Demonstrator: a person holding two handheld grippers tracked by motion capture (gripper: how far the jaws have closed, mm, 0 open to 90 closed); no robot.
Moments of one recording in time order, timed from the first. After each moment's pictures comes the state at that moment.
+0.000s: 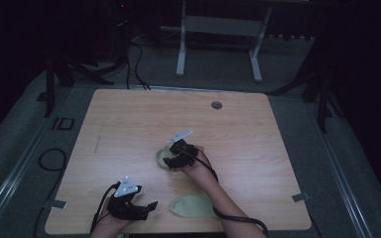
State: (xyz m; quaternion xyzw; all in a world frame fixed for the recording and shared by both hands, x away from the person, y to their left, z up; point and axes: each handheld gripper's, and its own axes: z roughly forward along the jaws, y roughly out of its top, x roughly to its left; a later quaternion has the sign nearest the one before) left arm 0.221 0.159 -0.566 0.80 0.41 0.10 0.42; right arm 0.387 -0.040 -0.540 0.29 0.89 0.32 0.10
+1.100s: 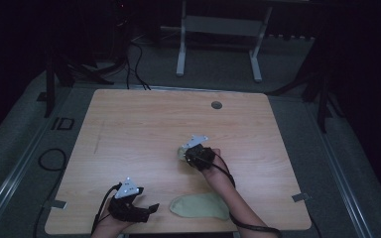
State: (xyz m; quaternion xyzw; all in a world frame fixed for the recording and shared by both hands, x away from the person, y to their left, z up) left arm 0.219 0.155 -0.568 0.81 0.40 0.09 0.43; right arm 0.361 -0.091 -0.519 0.28 0.89 0.30 0.20
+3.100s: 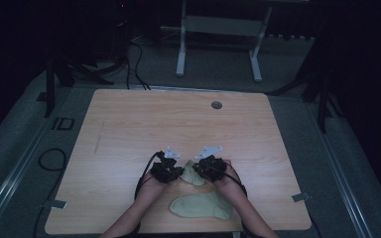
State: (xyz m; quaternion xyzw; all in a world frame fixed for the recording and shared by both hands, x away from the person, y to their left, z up) left arm 0.328 0.060 -0.557 0.83 0.42 0.08 0.37; right arm 0.343 -0.132 -0.536 0.28 0.89 0.32 0.14
